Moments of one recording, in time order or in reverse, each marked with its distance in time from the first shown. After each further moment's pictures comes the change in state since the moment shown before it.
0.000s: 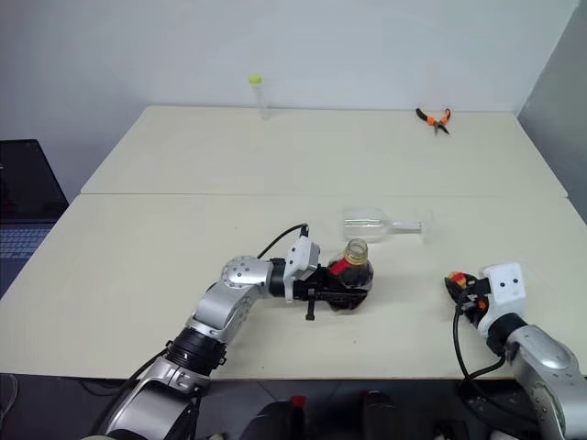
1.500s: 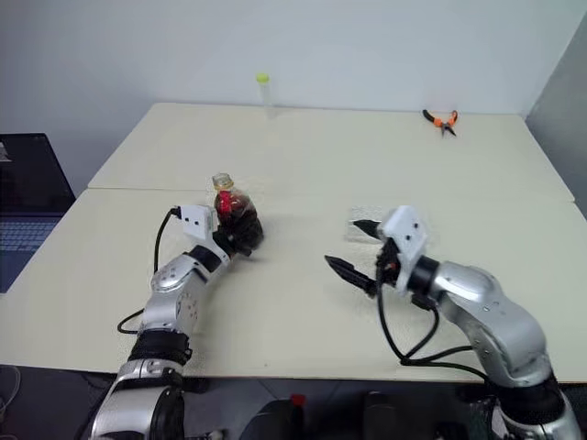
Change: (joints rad) left arm -0.047 0.040 0.507 0.415 0.023 -0.191 0.681; right arm -0.528 0.064 0.365 -0.185 0.040 0.193 0.195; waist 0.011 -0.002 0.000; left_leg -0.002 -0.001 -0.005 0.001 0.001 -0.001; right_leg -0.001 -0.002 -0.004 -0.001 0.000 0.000
